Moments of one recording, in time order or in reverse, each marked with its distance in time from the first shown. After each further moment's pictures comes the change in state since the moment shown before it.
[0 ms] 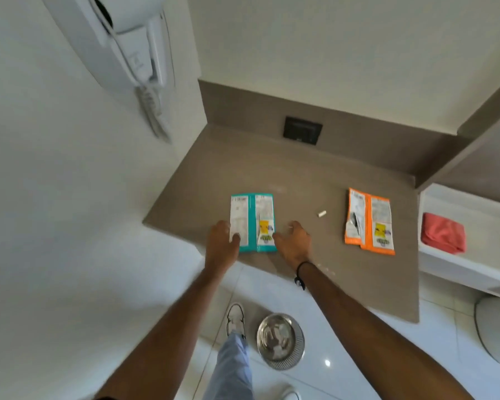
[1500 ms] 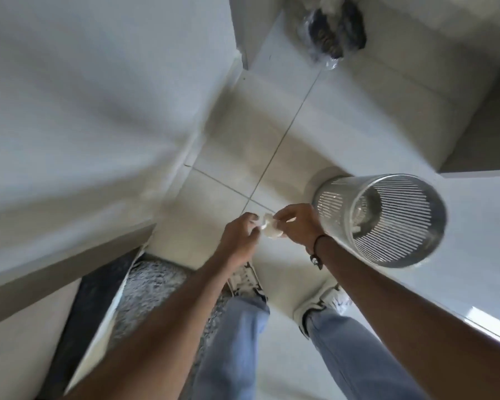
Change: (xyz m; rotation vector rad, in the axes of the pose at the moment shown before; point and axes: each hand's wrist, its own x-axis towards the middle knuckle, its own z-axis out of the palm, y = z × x) left_hand -0.128 -0.521 0.249 0.019 -0.565 -0.473; right_hand -0.058 0.403 0.441 -0.095 -0.582 0.298
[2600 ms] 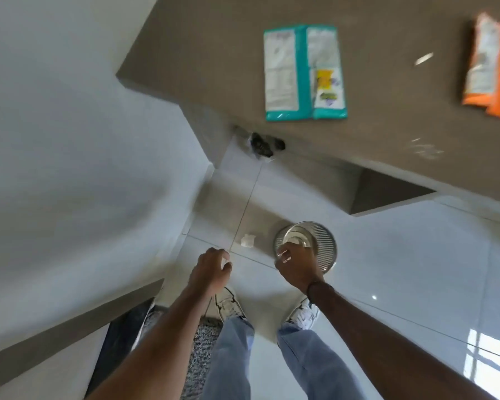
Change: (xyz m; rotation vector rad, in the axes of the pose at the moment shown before) left_hand -0.198 0.157 -0.105 0.314 0.059 0.101; right_hand -0.241 -0.090 -0.164 -0.283 0.242 -0.148
